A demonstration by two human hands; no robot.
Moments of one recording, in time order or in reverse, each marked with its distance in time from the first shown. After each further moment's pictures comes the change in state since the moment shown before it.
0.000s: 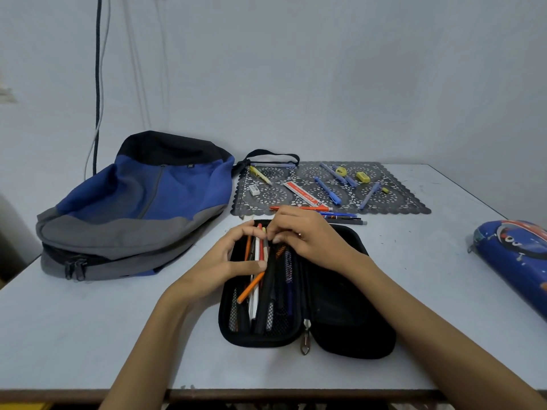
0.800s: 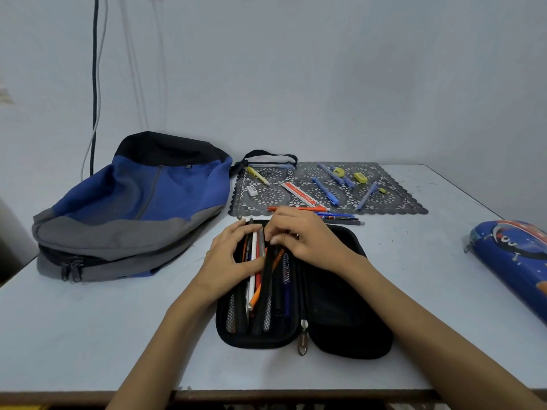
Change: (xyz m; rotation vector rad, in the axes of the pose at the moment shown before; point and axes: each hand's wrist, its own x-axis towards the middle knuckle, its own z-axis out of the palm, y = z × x) left_hand 0.020 -0.029 0.002 0.445 0.213 0.057; right_hand -0.001 0.002 0.002 0.022 0.012 0.017
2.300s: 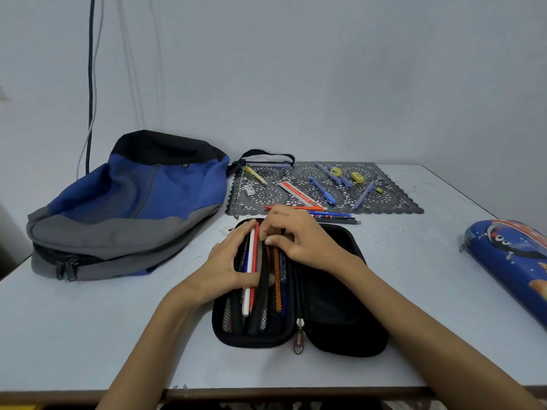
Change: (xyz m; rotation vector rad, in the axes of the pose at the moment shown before) left_hand -0.012 0.016 -0.008 -0.142 -0.246 0.020; right_hand 0.001 -0.003 0.004 0.073 -0.009 0.049
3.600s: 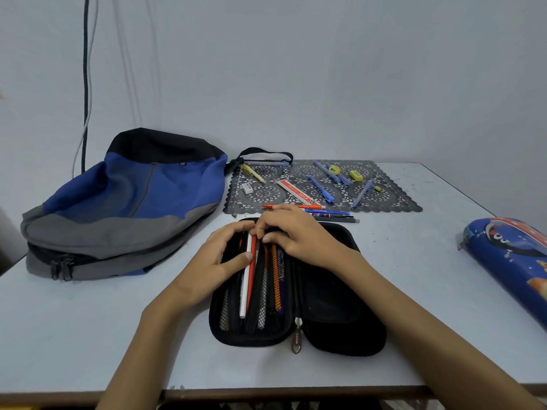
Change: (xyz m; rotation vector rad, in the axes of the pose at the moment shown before) left_hand -0.003 -0.005 -0.006 0.048 0.149 0.113; right_hand 0.005 0.000 -0.003 -0.124 -0.110 0.028
